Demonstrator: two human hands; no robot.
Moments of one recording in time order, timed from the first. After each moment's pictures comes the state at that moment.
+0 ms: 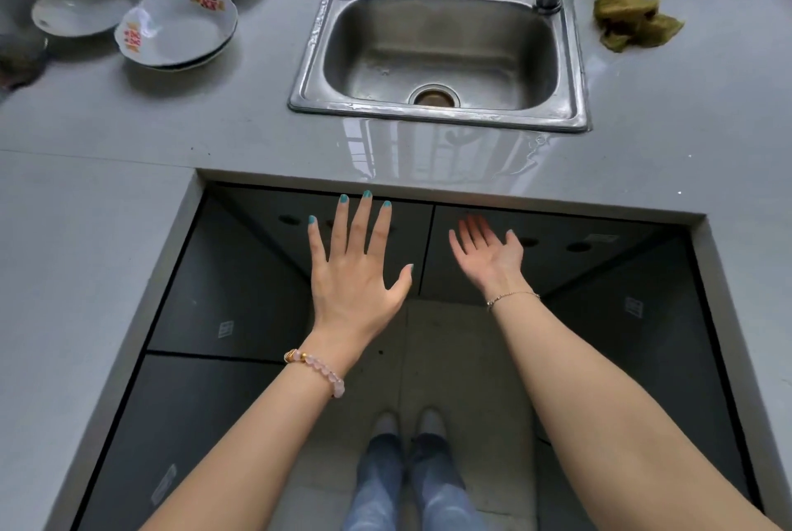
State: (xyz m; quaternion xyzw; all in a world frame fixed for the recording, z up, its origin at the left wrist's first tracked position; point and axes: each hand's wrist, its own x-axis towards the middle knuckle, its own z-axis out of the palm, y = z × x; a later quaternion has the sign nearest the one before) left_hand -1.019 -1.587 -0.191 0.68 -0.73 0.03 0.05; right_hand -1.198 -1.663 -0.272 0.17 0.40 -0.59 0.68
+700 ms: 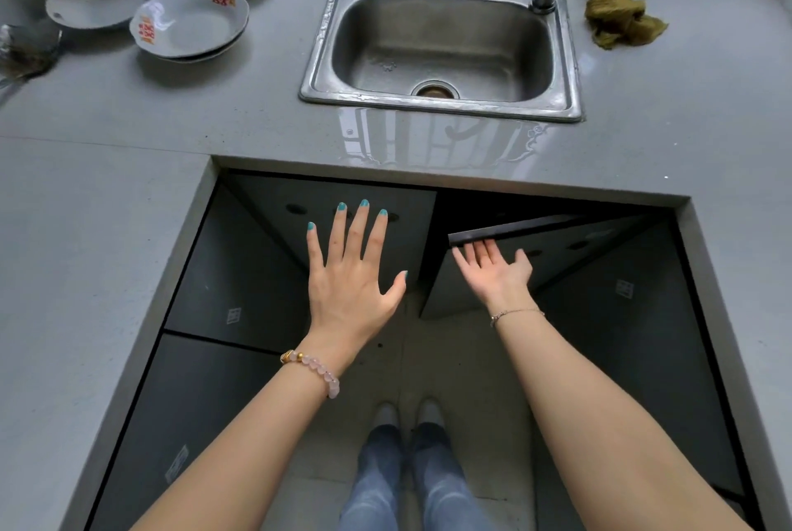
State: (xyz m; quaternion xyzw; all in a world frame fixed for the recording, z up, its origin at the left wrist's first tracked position) left_hand -0.998 -1.548 -0.191 0.67 -0.74 0.03 0.04; right_hand -1.194 -1.610 -0.271 0.21 0.40 -0.60 0.66
